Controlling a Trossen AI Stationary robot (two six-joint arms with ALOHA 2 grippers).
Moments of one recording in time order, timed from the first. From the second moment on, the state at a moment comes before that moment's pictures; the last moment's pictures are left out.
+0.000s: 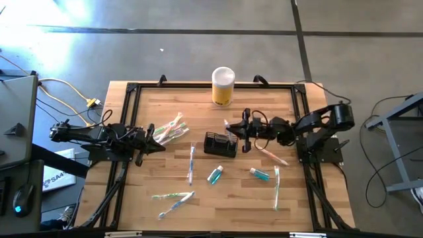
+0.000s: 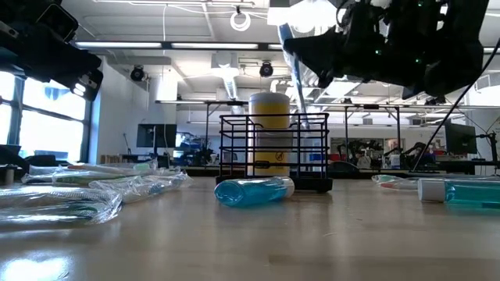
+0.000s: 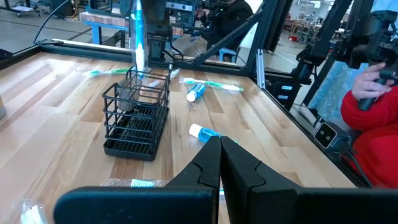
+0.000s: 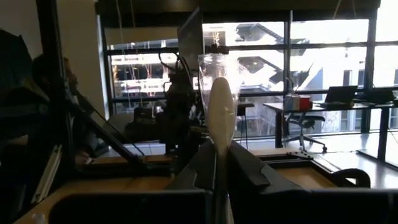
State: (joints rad) left arm -0.15 0.02 0.08 -0.13 0.04 -0.18; right arm -0.09 1.62 0.40 1.50 -0.06 0.08
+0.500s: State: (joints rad) left arm -0.15 0.02 0.08 -0.14 0.04 -0.18; right arm 0.05 1.63 0.39 1.47 0.27 0.03
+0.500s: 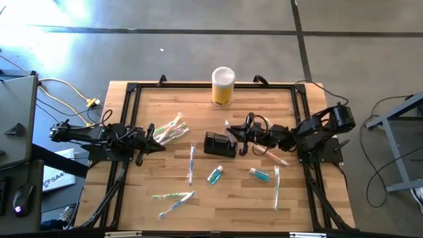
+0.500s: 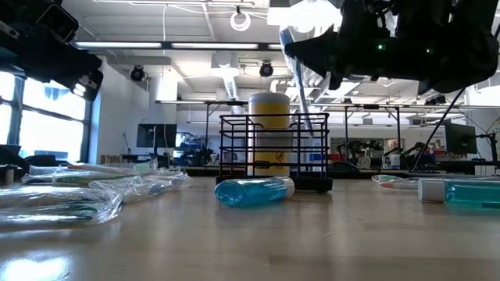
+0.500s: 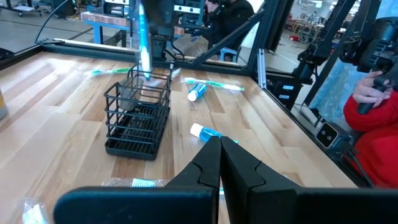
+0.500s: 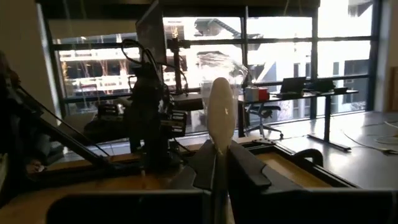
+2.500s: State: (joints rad) left arm -0.15 0.02 0.08 -0.16 0.04 -0.18; right arm 0.22 1.33 0.39 1.10 0.55 -0.27
